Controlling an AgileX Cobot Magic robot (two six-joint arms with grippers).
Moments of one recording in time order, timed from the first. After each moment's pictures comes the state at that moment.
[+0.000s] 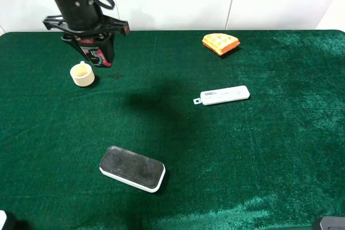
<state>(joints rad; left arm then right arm) -0.41 1.89 -1.41 0.00 0.97 -0.17 0.05 -0.01 -0.50 -0.06 1.03 0.11</state>
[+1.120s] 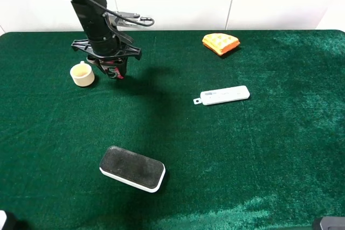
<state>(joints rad) -0.41 2.12 -1.42 0.08 0.70 -0.23 0.05 -0.01 -0.50 -0.06 1.03 0.11</state>
